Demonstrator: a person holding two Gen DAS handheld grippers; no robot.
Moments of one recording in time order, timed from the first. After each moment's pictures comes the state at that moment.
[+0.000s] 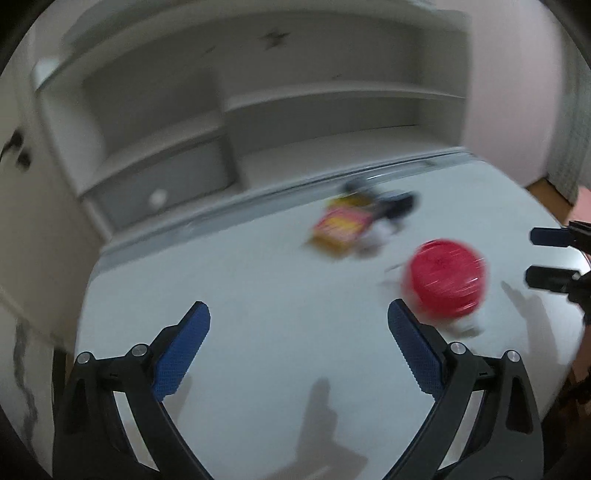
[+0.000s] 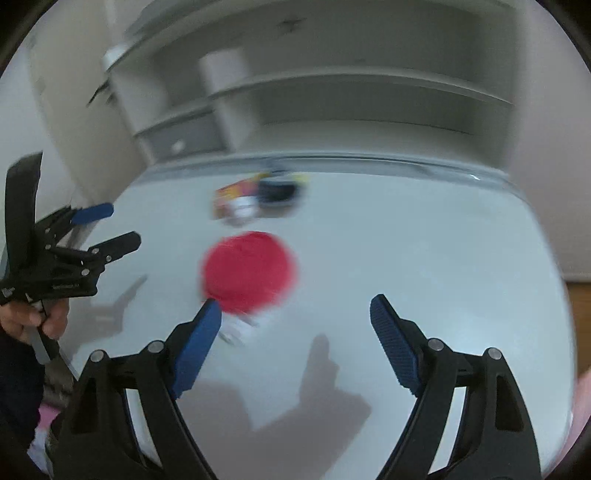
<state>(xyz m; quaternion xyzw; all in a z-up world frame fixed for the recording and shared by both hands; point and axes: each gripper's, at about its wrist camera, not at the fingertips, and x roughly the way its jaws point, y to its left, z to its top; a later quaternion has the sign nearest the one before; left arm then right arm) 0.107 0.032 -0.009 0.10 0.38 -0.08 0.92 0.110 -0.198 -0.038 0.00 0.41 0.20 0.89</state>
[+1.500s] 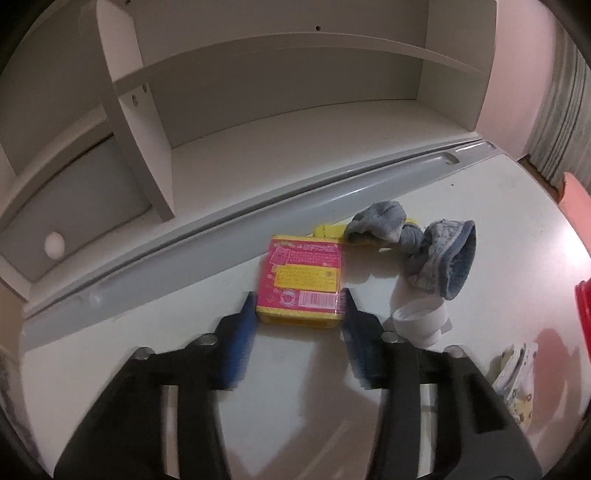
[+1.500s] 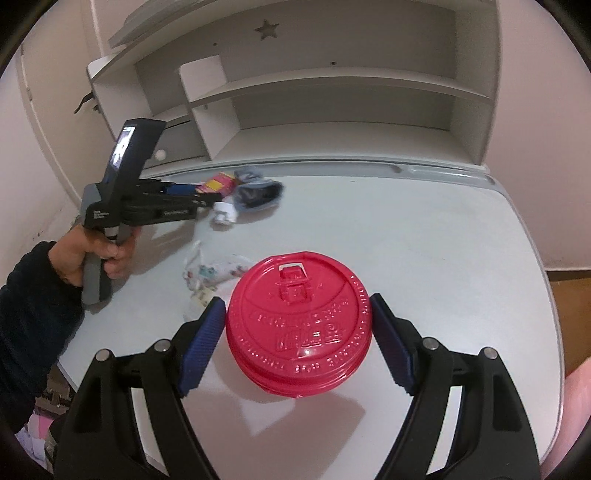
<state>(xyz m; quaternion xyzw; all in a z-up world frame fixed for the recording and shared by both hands) 0.249 -0.032 -0.062 0.11 0.43 -0.14 0.88 0.098 -0.237 -0.041 0.03 0.41 0.15 0.90</state>
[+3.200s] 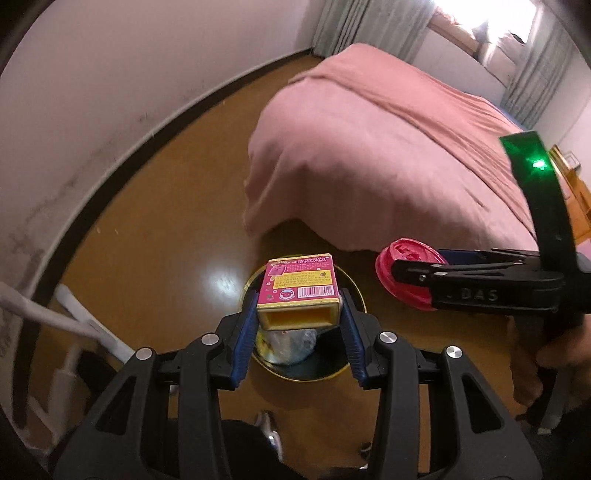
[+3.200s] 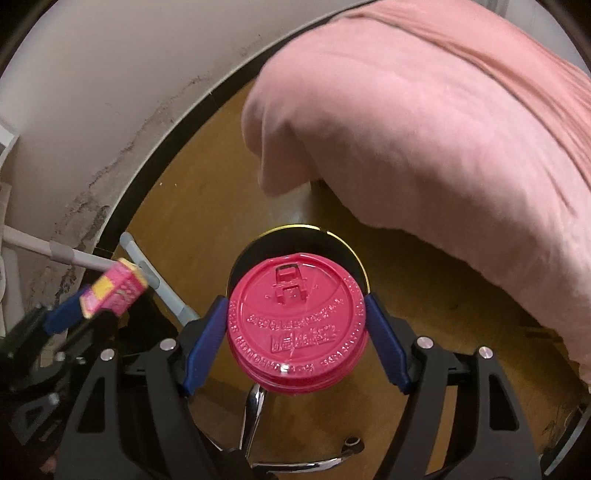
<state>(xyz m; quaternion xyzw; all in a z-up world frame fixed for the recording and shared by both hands) -0.056 -0.552 -0.207 0.19 0.48 -0.51 0.69 -0.188 -0.675 -0.277 0.33 0.52 -0.29 0.73</state>
